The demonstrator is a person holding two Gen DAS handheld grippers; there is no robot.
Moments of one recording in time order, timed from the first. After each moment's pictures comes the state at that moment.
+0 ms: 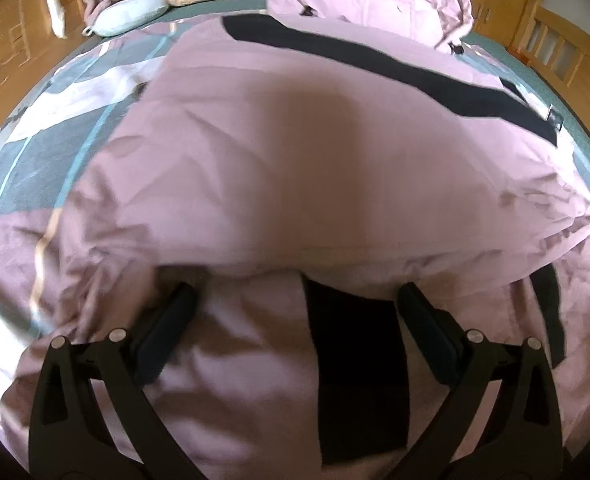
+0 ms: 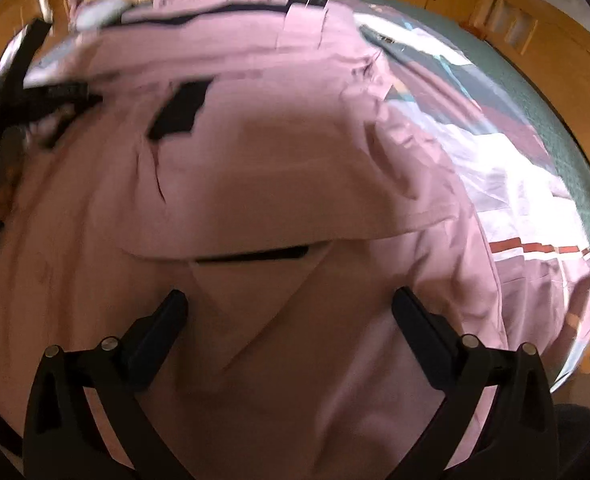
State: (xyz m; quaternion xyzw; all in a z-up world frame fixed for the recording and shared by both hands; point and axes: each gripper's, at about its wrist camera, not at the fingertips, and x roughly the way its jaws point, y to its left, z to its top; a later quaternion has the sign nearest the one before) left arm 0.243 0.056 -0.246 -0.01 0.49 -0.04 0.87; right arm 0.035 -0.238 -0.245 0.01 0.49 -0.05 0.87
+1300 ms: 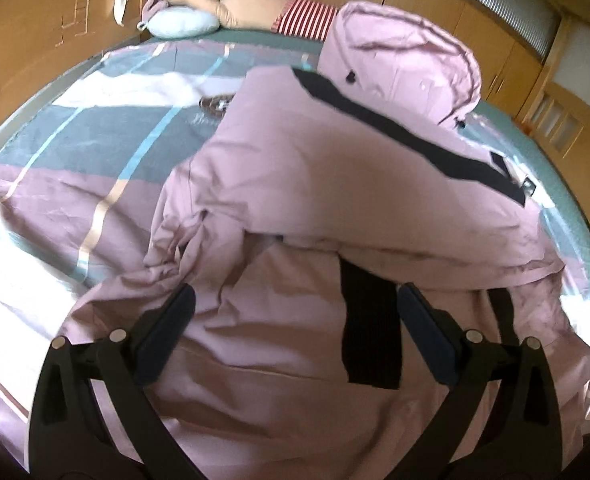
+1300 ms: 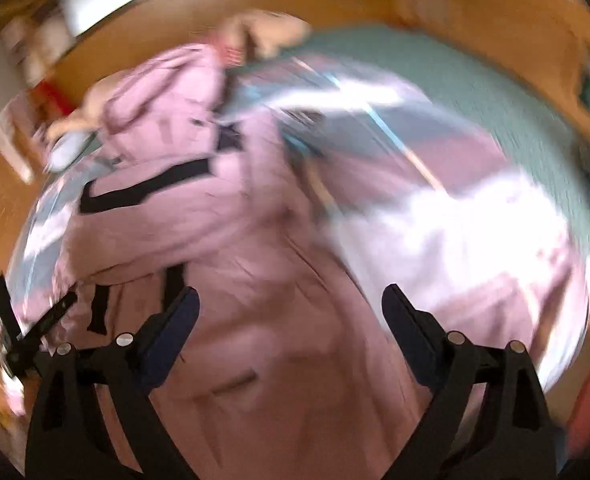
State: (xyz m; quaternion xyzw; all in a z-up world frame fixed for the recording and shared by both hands) left arm 0.191 0.105 -0.209 -0.09 0.42 -0.02 0.90; right arm 0.053 -0.291 -0.124 0.13 0.41 -0.09 0.90
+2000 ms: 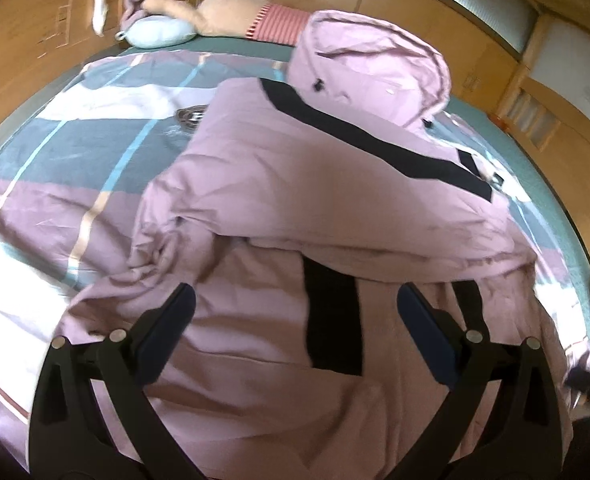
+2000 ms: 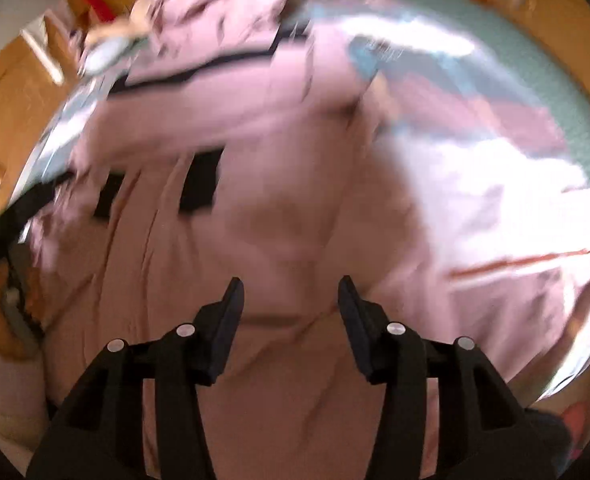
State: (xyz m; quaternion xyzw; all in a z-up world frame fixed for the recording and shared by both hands) left arm 0.179 0.089 -0.195 -0.09 0.42 -0.07 0.90; right arm 0.029 -0.281 -0.175 0.09 0.50 -0.02 0.86
